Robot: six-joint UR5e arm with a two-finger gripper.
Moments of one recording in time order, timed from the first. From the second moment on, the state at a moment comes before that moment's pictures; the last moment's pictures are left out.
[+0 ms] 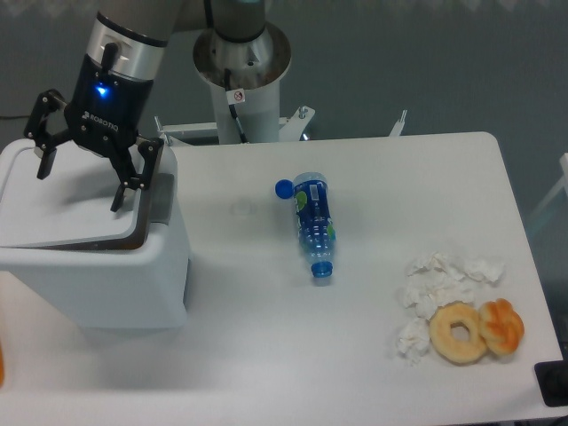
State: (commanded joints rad) arm 2.19 -1.58 -1.69 -0.90 1.04 0.27
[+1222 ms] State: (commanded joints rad) arm 2.20 -1.58 -1.72 -0.90 1.04 0.31
